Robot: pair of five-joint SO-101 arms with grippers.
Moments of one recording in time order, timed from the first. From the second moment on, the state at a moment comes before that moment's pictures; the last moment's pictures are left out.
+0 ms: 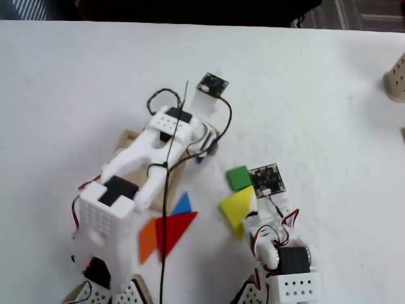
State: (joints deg) left arm 19.3 30.3 1.1 49.5 0.3; right arm -8.4 -101.5 96.4 72.1 12.9
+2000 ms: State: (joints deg) left arm 7.6 16.3 1.2 64.8 0.3; right arm -8.4 -101.5 96.4 72.1 12.9
